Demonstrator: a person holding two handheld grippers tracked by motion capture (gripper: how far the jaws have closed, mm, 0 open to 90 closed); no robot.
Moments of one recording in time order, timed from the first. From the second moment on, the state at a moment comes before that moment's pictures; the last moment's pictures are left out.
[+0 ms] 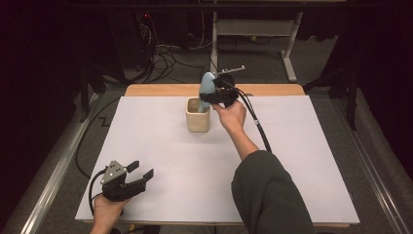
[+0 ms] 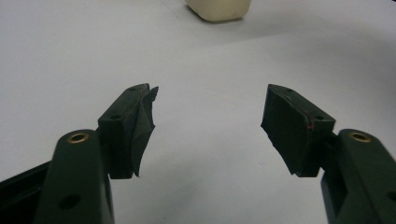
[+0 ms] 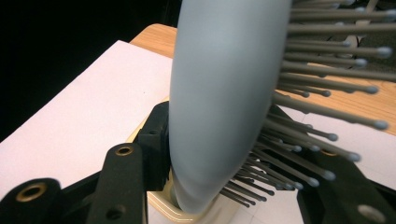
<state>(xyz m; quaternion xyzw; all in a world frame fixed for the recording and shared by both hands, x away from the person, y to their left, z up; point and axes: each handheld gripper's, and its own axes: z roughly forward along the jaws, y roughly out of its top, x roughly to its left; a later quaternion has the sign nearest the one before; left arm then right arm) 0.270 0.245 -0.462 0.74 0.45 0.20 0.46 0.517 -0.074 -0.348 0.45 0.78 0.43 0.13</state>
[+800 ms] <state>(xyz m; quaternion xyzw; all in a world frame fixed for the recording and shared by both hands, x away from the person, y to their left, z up) 0.270 0.245 -0.463 0.74 0.45 0.20 0.46 0.519 -0.078 -0.348 0.45 0.78 0.42 0.13</state>
